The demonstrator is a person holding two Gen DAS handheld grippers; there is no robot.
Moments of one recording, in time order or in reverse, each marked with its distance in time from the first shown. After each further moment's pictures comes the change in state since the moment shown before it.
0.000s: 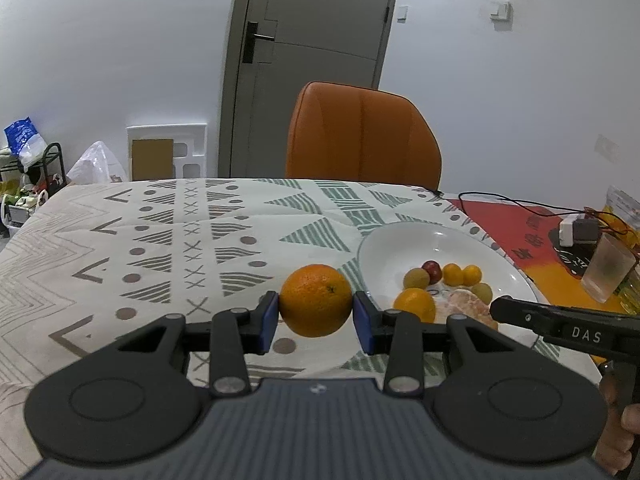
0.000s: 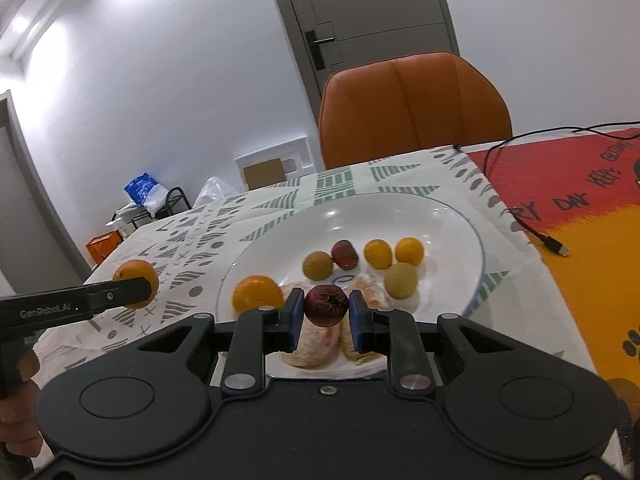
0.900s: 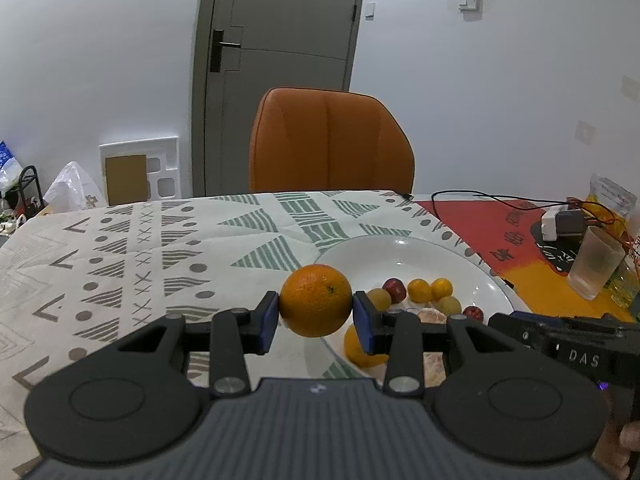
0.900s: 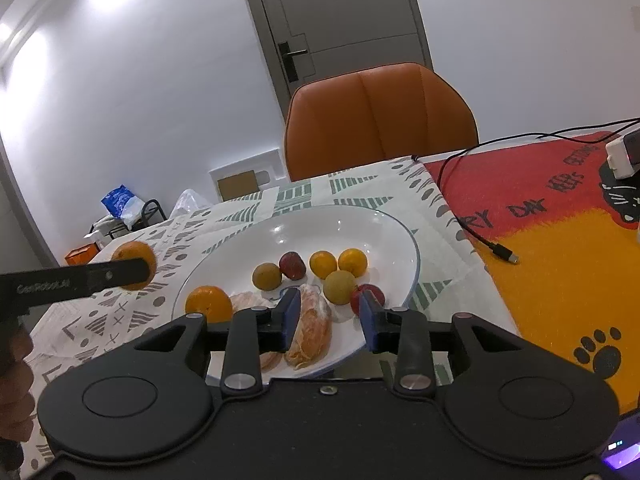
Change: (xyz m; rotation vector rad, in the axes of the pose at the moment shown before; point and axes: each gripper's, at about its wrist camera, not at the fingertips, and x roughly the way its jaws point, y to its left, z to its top) left arm 0.024 -0.036 0.018 0.072 -0.008 -0.049; right arm -0.011 -0.025 0.001 0.010 -0.028 -0.059
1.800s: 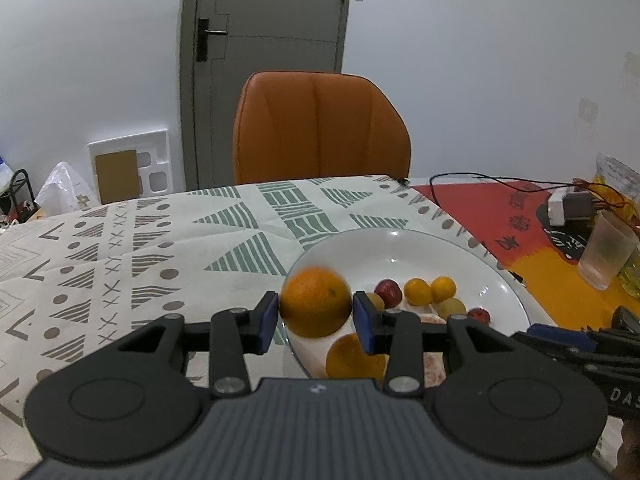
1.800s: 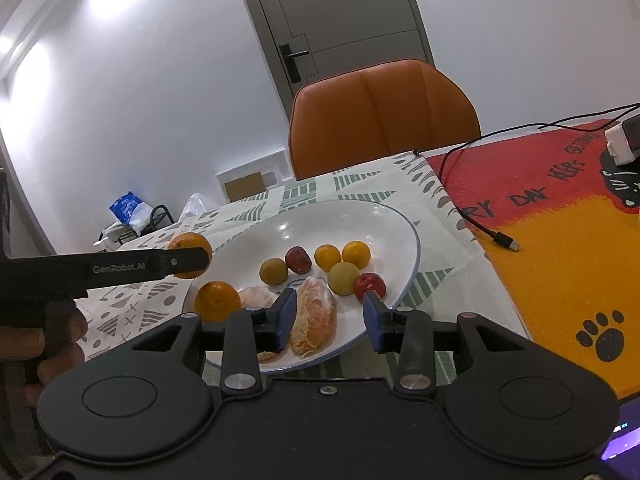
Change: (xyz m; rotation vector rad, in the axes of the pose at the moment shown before) left arm 0.037 -0.016 0.007 0.034 0.037 0.009; right arm -0.005 -0.005 -0.004 0.033 -0.007 0.032
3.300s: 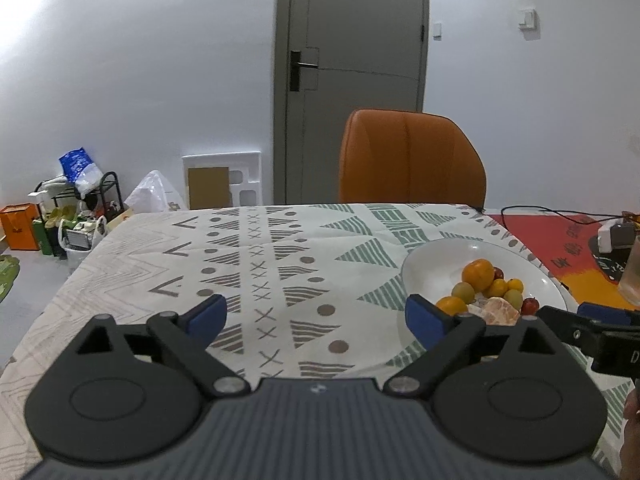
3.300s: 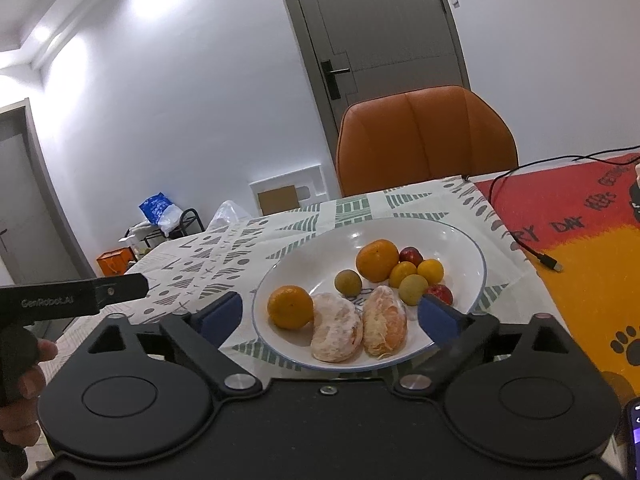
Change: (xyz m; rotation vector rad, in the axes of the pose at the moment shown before) left arm -0.107 0.043 -0.035 -0.083 -0.093 0.237; right arm -0.016 0.047 -0.006 -0.082 -0.056 0.068
